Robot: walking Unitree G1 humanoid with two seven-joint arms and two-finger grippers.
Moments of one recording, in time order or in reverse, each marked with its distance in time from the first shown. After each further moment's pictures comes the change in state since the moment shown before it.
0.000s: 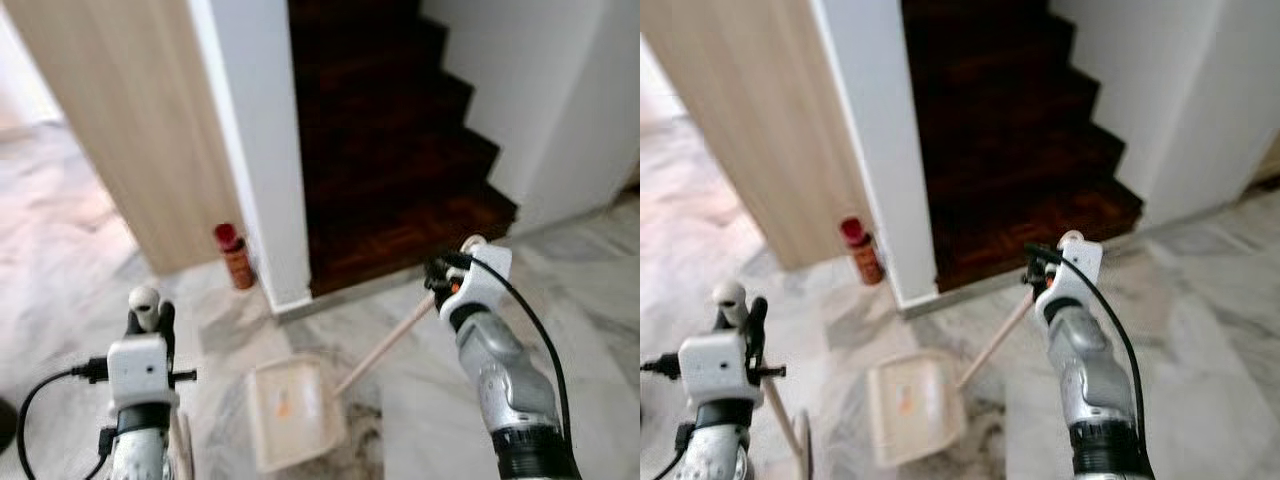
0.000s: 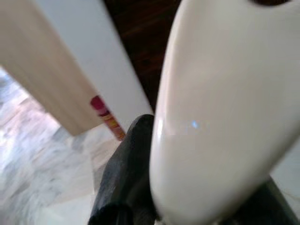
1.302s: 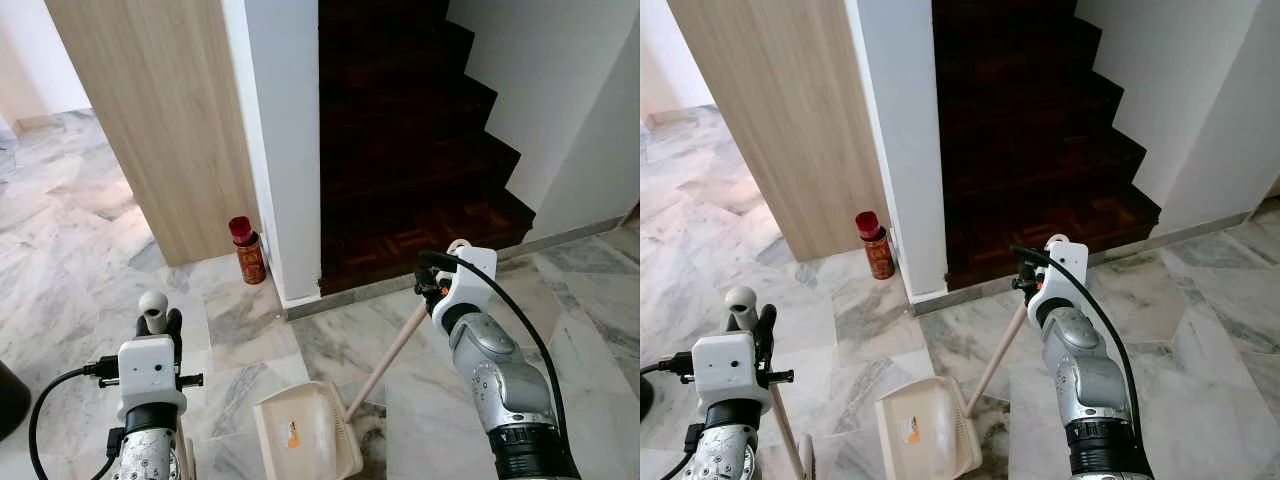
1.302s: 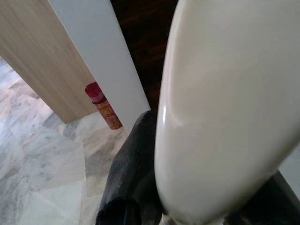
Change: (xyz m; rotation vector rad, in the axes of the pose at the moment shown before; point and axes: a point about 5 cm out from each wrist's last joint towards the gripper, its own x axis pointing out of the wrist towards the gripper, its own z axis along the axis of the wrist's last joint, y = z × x) left arm -0.001 -0.003 -0.009 -0.005 0.093 0.006; right arm 0.000 0.004 0.001 -0.071 0.015 0.003
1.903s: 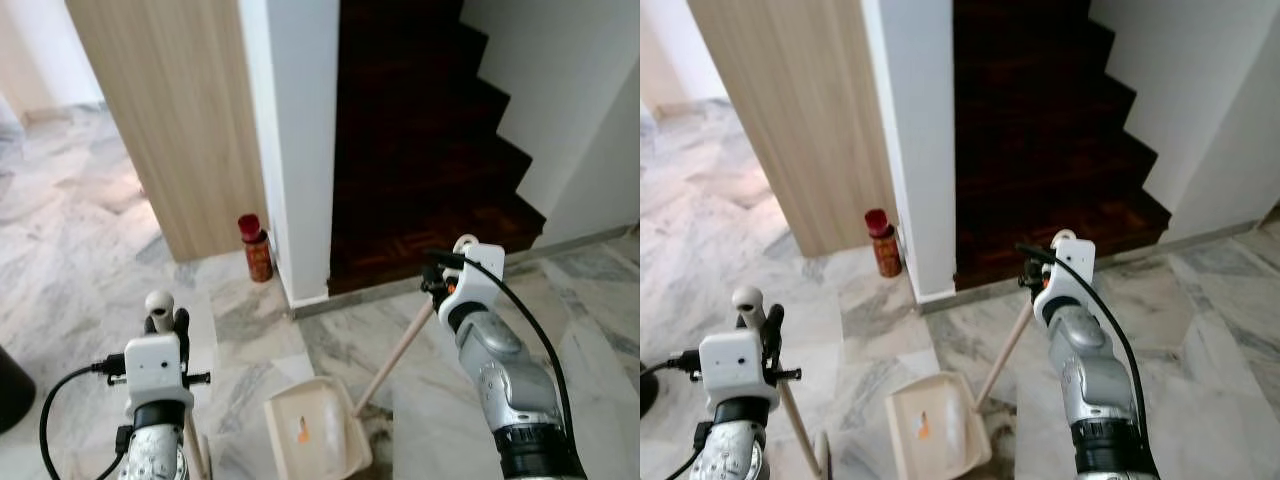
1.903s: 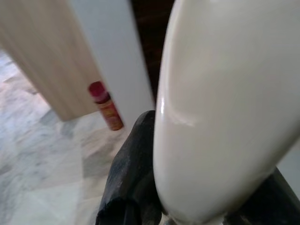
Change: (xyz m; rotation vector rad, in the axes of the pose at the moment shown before) left arm 0.001 -0.004 -0.001 -0.031 0.021 -0.003; right arm 0.000 0.001 0.004 -0.038 -0.029 0.002
